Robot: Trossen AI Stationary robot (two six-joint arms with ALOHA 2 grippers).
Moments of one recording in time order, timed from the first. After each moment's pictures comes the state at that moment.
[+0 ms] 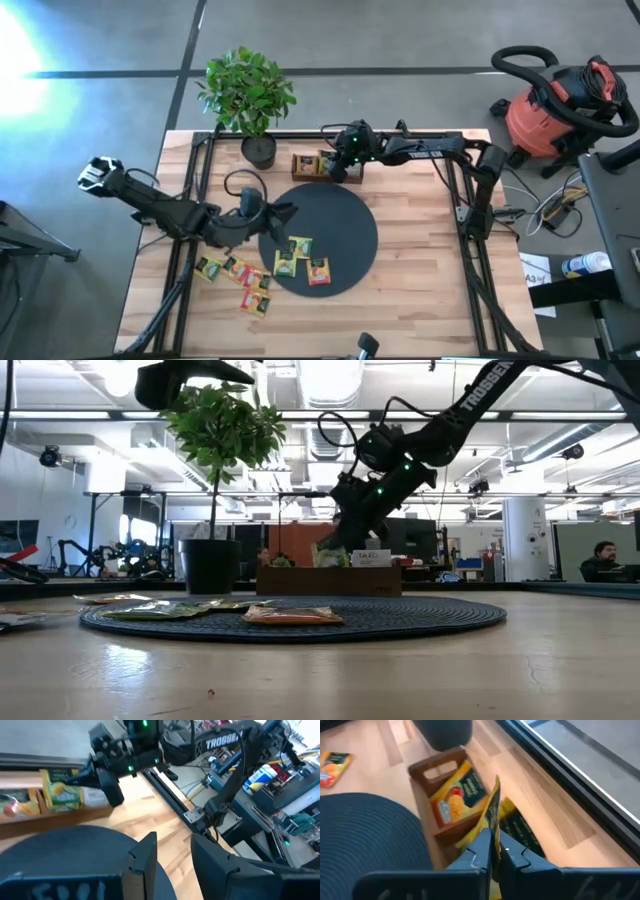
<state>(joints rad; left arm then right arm) -0.39 1.16 0.90 -0.09 -0.86 -0.97 -0.51 1.89 1.15 0.07 -0.12 0.09</state>
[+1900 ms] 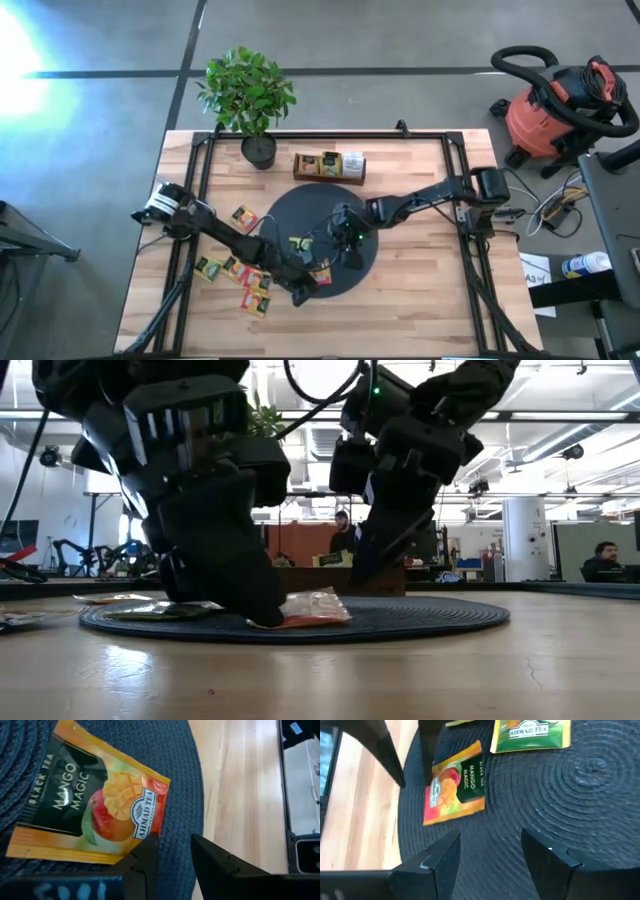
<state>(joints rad) -0.37 1.85 0.84 0.33 0.02 -0.82 0.05 1.86 1.04 -0.12 -0.36 0.27</state>
